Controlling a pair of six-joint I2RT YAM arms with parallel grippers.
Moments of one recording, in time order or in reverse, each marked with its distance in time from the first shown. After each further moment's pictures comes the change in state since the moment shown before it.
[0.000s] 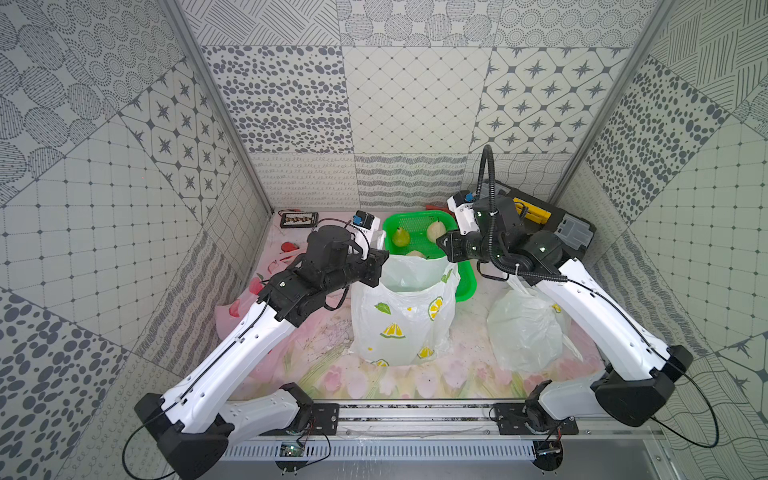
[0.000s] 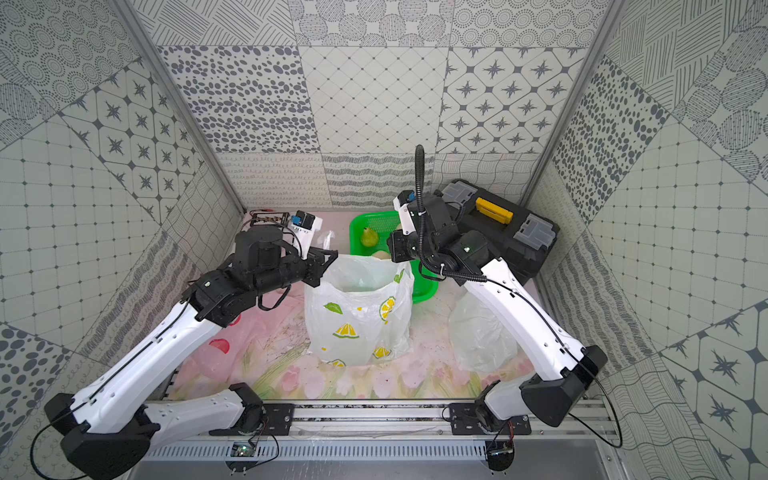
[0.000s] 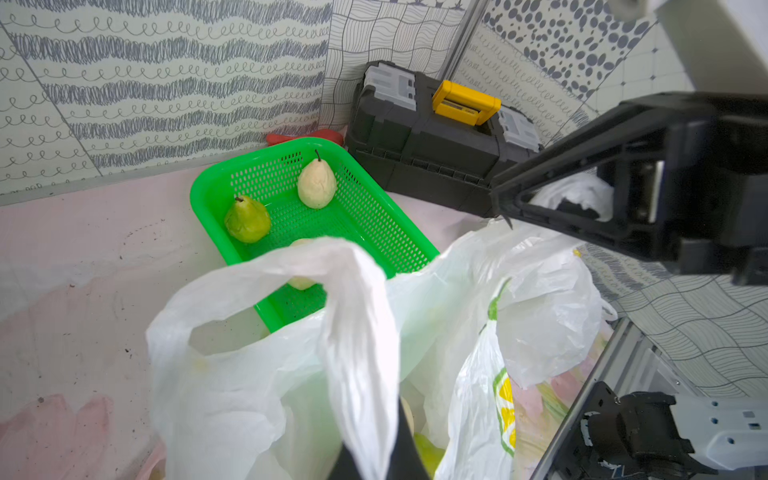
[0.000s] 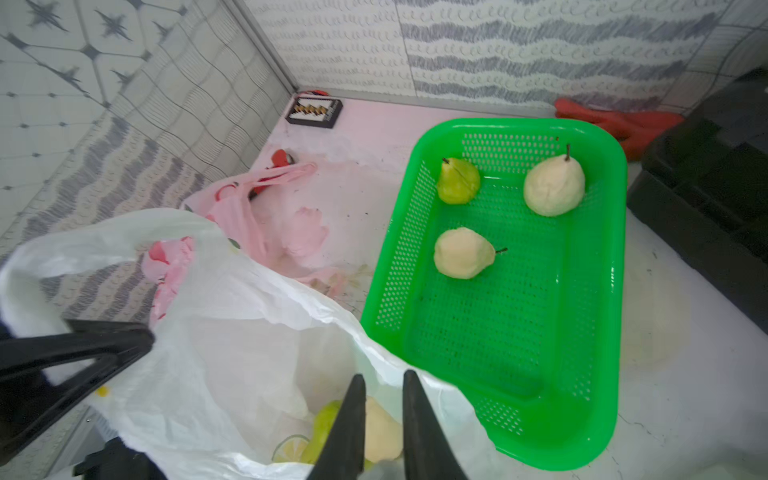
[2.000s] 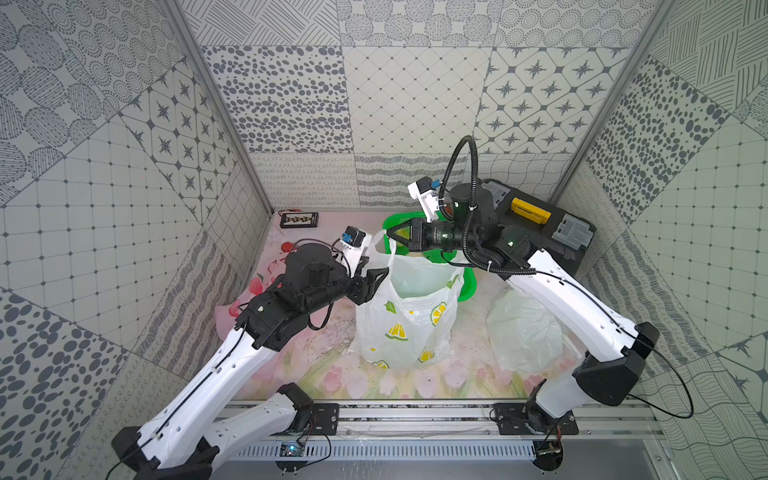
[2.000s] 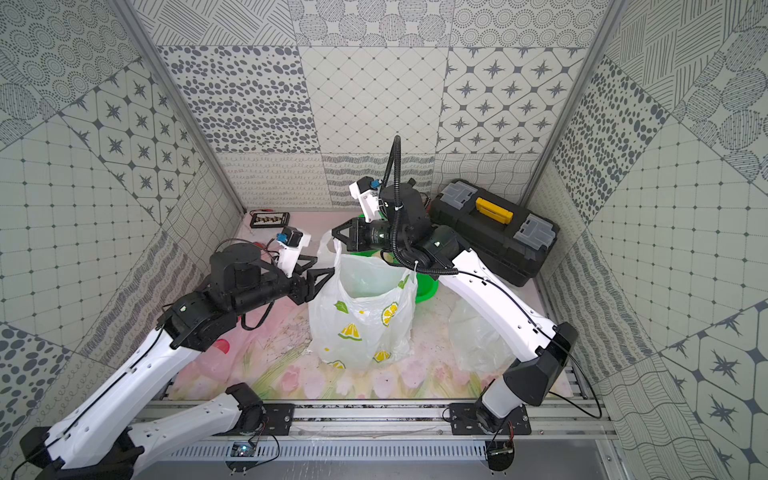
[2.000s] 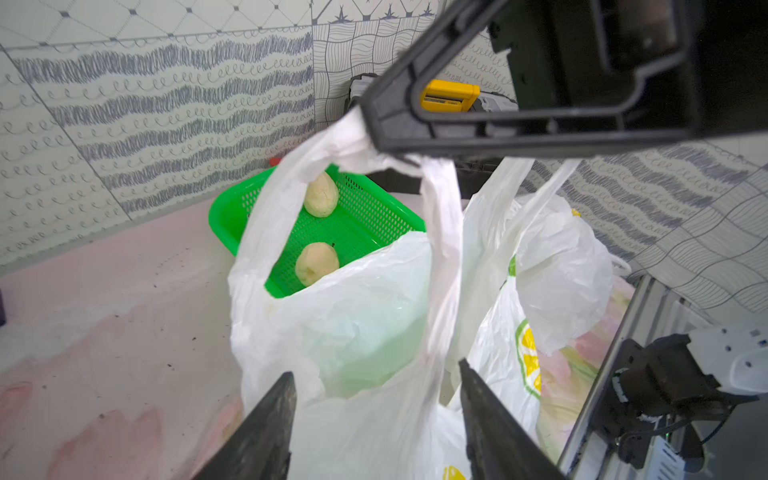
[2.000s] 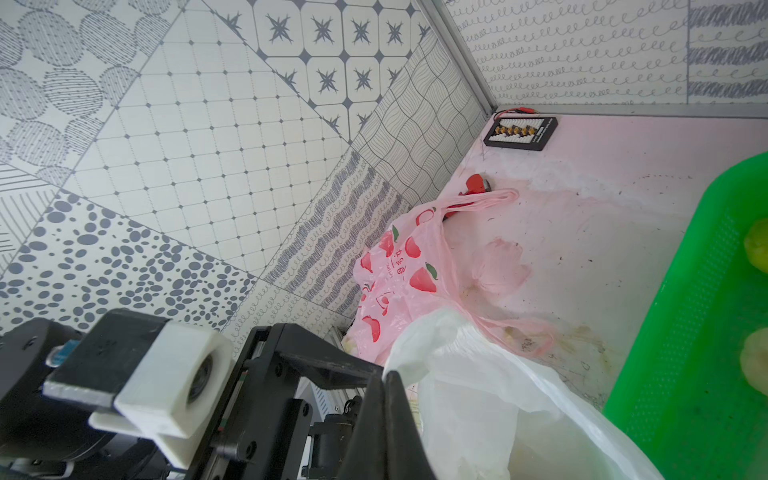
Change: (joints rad) left arm 0.013 -0.228 -0.131 -0.008 -0.003 0.147; right arm 0.107 0.121 0.111 0.359 -0.408 0.234
